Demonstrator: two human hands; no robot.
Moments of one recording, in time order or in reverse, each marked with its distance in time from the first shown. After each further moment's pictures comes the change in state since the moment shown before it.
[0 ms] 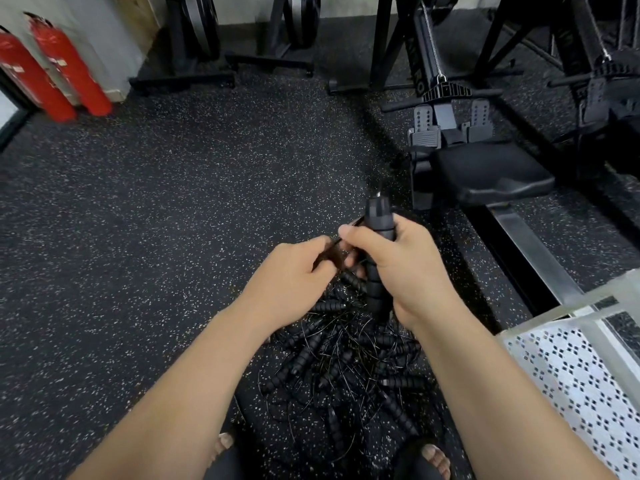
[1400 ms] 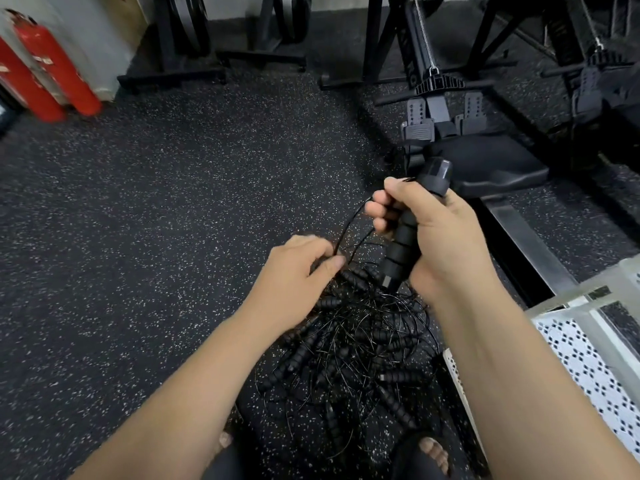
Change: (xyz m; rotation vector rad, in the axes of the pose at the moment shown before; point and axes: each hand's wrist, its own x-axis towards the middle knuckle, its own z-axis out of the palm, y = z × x) left_hand 0.004 -0.008 0.022 -0.016 0.089 0.139; right_hand 0.004 -0.029 -0.021 0.363 0.135 -0.075
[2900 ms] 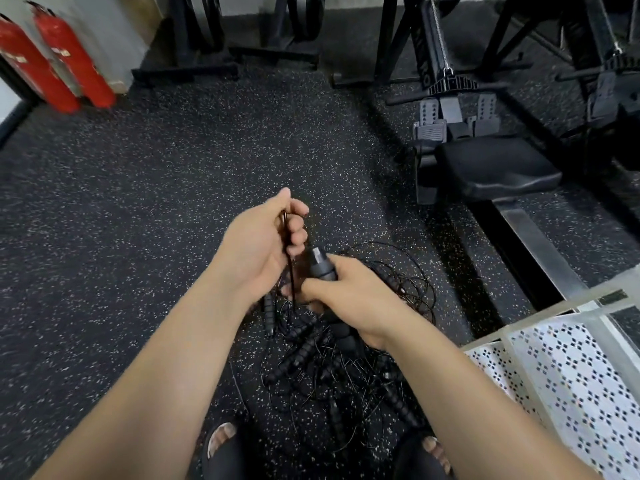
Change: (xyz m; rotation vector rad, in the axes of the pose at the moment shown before) left_hand 0.014 -0.002 -0.049 -1.107 0.137 -0.461; right_hand -0.027 0.089 0.023 -0.660 -0.483 0.320
